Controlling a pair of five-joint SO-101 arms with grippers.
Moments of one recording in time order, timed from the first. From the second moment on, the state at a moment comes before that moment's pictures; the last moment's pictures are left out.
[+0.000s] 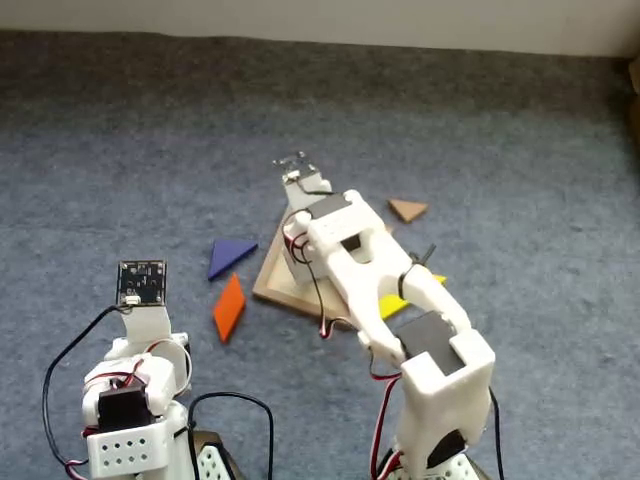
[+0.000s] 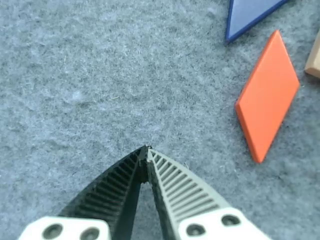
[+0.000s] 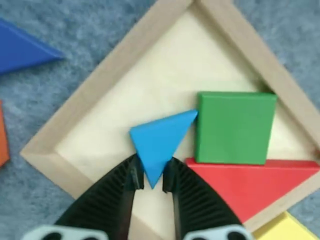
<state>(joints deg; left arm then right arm) -16.2 -102.8 96.0 76.1 -0.3 -33.8 19.8 11.0 59.0 3.6</state>
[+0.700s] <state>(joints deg) -16.2 -102.8 96.0 76.1 -0.3 -25.8 -6.8 27.5 60.5 21.2</state>
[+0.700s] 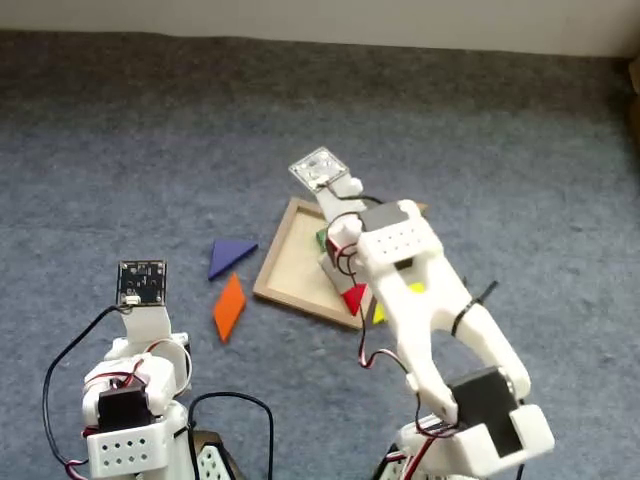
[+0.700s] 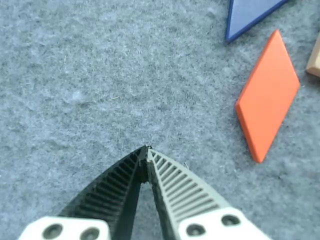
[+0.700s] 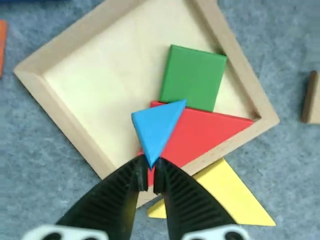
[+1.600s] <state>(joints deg) -16.2 -102.8 96.0 76.1 -0.3 -25.0 -9.7 28.5 54.2 5.8</state>
